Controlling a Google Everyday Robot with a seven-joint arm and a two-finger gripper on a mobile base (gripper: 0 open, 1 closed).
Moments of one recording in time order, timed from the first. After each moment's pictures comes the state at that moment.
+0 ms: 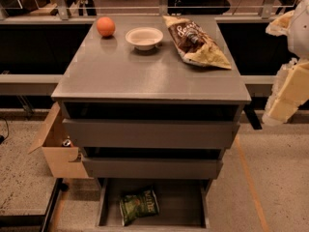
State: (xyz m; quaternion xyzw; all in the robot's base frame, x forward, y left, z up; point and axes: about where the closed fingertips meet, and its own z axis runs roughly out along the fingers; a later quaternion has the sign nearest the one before) arm 0.435 -0.205 1.012 -0.60 0.77 -0.07 0.21
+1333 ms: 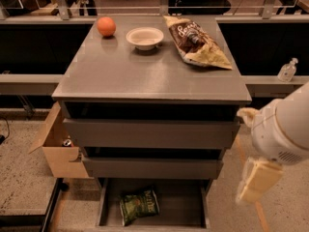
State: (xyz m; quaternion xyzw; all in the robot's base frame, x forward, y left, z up) arm 0.379 -0.184 0.858 -0.61 0.77 0.00 0.18
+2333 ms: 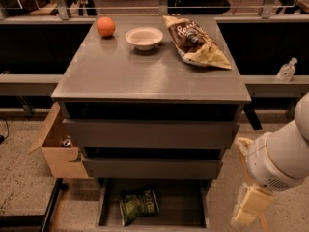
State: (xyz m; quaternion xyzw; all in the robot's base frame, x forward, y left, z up) arm 0.359 -0.191 0.781 -0.59 0.79 0.04 0.15
